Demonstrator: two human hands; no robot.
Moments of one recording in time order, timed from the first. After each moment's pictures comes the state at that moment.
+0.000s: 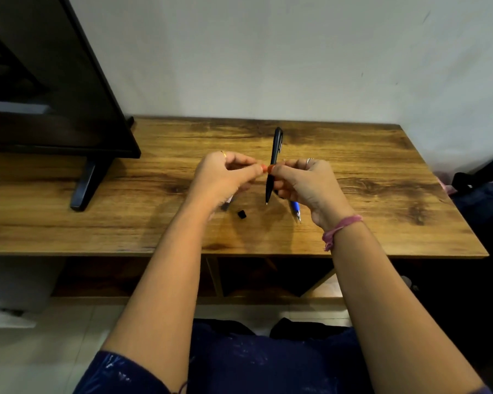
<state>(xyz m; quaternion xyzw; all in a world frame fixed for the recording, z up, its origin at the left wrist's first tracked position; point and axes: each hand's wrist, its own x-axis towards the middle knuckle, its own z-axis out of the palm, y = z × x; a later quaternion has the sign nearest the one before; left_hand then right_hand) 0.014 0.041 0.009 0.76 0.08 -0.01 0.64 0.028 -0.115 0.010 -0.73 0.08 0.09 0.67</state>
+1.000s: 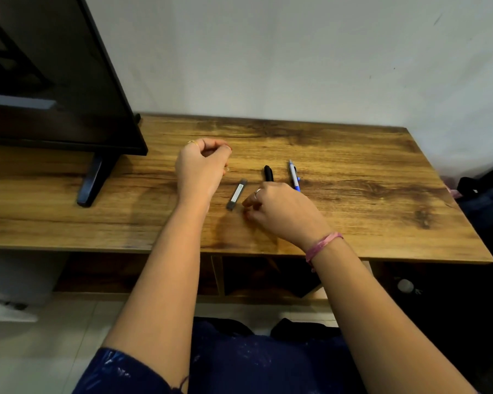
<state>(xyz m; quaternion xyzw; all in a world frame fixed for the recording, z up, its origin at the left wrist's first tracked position) 0.022 0.059 0.008 0.73 0.20 0.16 0.63 0.007 -0.083 -0.003 -0.96 -0.26 0.05 0.12</state>
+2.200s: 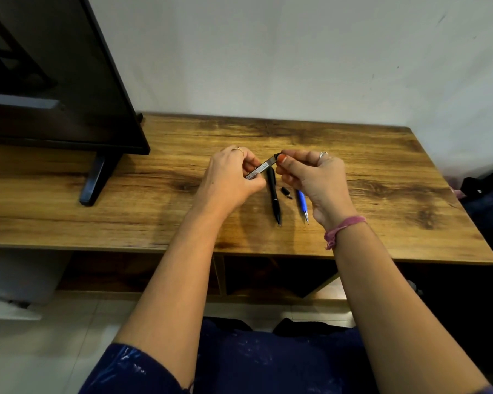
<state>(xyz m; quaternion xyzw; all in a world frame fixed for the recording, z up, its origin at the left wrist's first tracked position) 0.016 0.042 0.004 0.92 -0.01 0.12 0.38 0.030 -0.106 0.011 -0.66 0.07 0.03 0.75</state>
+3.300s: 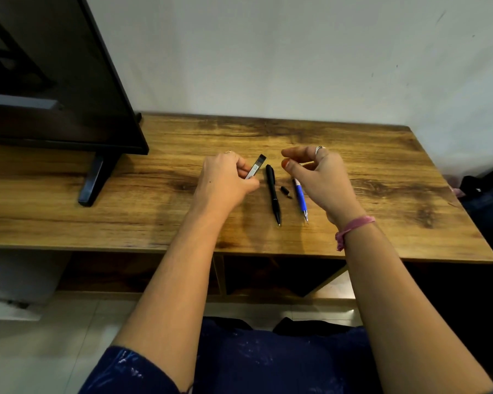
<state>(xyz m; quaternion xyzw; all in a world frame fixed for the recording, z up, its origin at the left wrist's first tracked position) 0.017 0.042 0.001 0.92 0.08 0.07 0.38 0.035 -0.120 0.008 -0.85 -0.04 -0.02 0.53</state>
